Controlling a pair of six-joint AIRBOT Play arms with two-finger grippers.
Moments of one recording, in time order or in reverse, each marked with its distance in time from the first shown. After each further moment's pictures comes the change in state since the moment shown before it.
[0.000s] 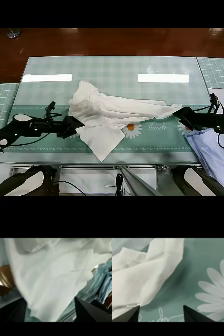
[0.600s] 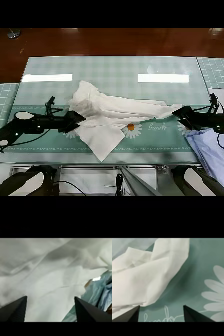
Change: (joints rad) left arm -0.029 0.043 0.042 -0.015 0.068 -0.053; right arm -0.001 0.000 0.000 0.034 0.018 0.010
